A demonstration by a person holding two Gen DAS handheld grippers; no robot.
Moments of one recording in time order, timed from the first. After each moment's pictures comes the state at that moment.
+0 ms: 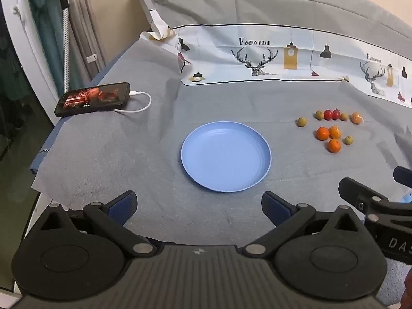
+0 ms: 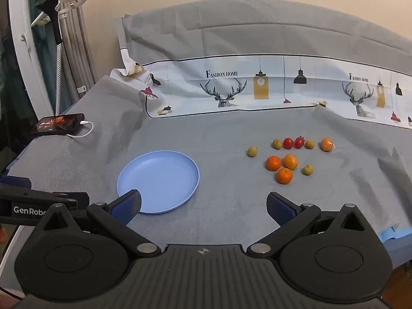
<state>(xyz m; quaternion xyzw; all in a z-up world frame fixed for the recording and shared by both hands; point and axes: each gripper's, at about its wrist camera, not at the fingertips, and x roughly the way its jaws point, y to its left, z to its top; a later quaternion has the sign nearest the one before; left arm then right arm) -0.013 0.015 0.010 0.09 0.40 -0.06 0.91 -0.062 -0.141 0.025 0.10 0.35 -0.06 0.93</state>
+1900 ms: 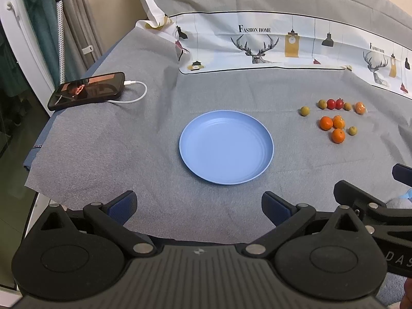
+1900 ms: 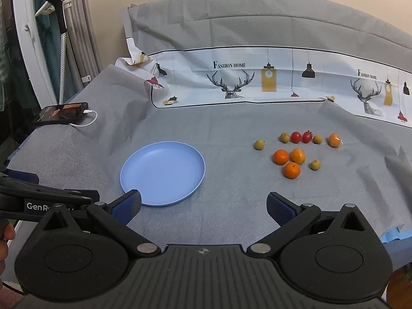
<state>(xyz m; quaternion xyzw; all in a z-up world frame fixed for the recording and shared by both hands) 0.001 0.010 -0.006 0.10 0.43 -0.07 0.90 -0.053 -0.138 0.016 0.09 0.37 -0.04 0.92</state>
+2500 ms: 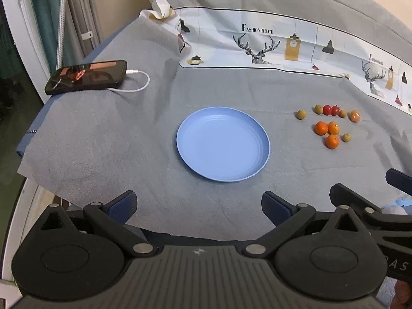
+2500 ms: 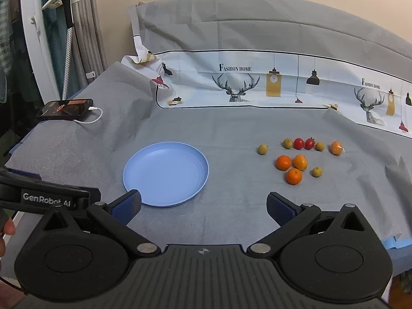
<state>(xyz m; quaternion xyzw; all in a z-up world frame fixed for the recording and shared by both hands) 0.006 0.028 -0.005 0.06 0.45 -0.07 0.89 -0.050 -0.130 0.021 0.07 0.37 -0.03 0.93</state>
